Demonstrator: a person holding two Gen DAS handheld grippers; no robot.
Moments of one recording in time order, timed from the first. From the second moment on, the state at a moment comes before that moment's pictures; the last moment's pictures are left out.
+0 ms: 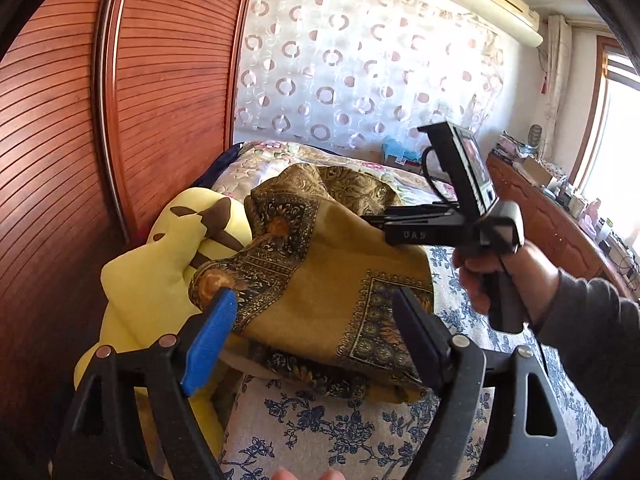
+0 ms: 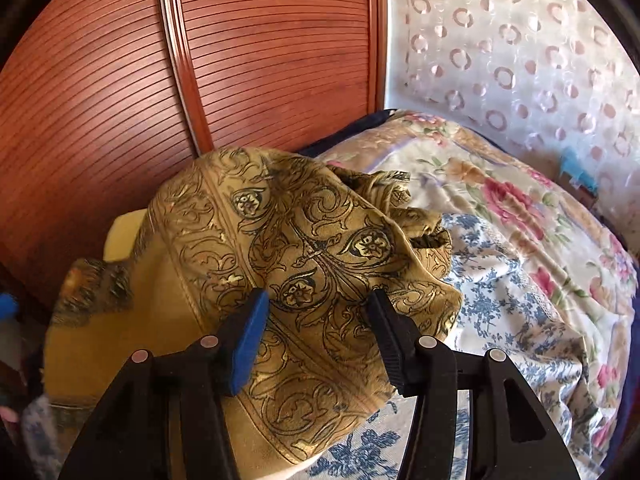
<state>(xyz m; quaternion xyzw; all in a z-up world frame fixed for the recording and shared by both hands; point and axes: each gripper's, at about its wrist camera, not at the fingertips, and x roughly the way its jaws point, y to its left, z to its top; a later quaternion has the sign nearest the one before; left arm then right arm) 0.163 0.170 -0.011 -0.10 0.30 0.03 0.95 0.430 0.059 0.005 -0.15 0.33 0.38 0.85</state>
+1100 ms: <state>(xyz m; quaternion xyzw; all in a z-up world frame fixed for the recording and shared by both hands) 0.084 -0.009 0.077 0.01 0.23 -0.07 0.97 0.086 -0.188 0.087 -0.01 0.18 0.19 0.97</state>
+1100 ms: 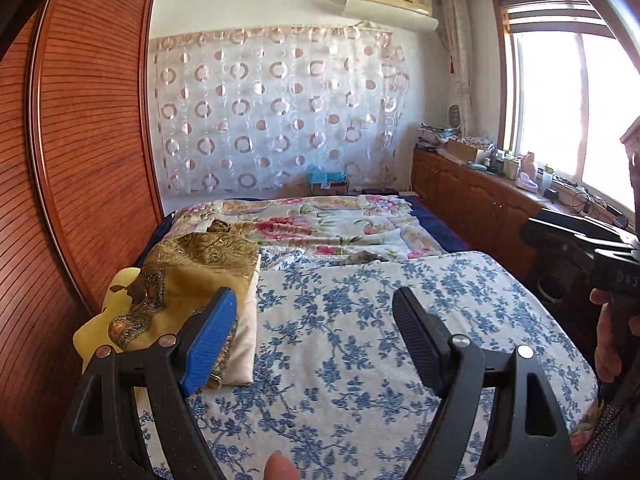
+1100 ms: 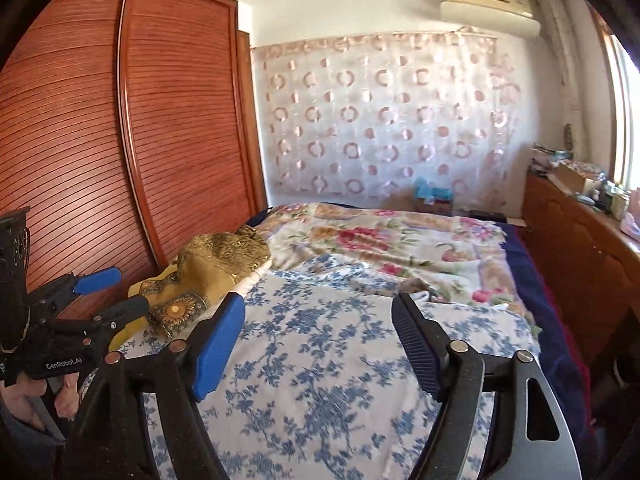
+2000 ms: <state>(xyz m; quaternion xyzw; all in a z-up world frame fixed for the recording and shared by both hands) 0.043 -0.023 0.086 0.02 0.21 -0.04 0.98 0.031 -0.195 0.064 0.03 0.16 0.10 0.98</state>
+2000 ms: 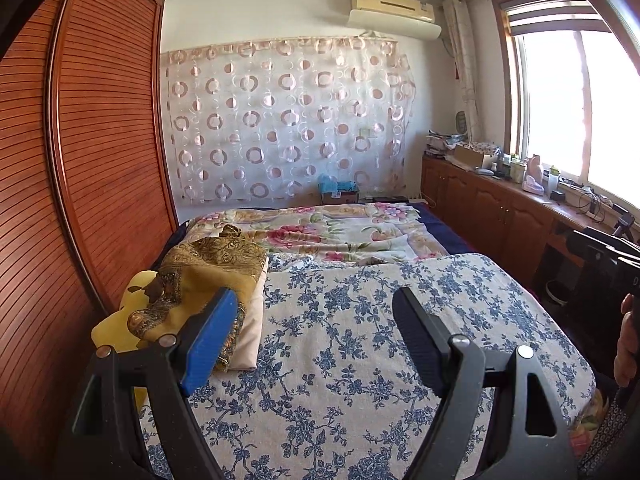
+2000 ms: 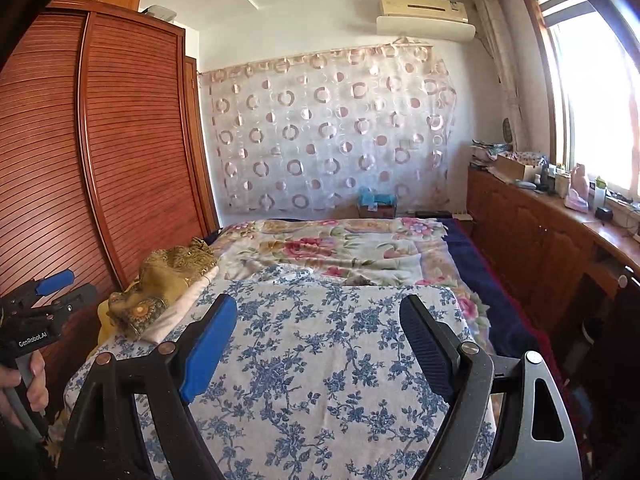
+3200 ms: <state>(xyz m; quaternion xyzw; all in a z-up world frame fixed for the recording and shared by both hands) 0.045 -0.023 0.090 0.01 0.21 -0.03 0.98 0.028 -0.214 0.072 0.03 0.16 0.11 0.98</state>
